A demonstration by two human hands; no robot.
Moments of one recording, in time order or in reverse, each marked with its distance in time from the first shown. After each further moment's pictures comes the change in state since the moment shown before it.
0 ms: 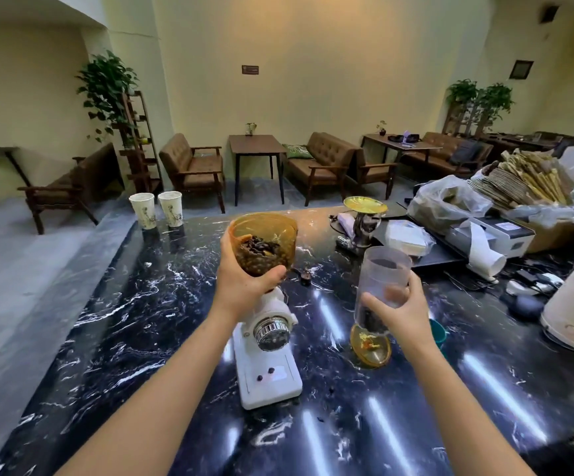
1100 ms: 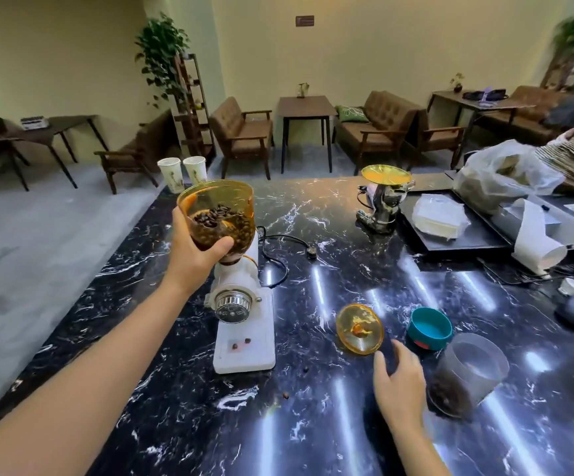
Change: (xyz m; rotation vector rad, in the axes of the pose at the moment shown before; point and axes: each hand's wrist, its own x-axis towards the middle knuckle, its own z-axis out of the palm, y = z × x) left_hand -0.002 0.000 0.004 0.149 0.120 0.100; right_hand -0.029 0.160 -0.033 -0.446 0.044 0.134
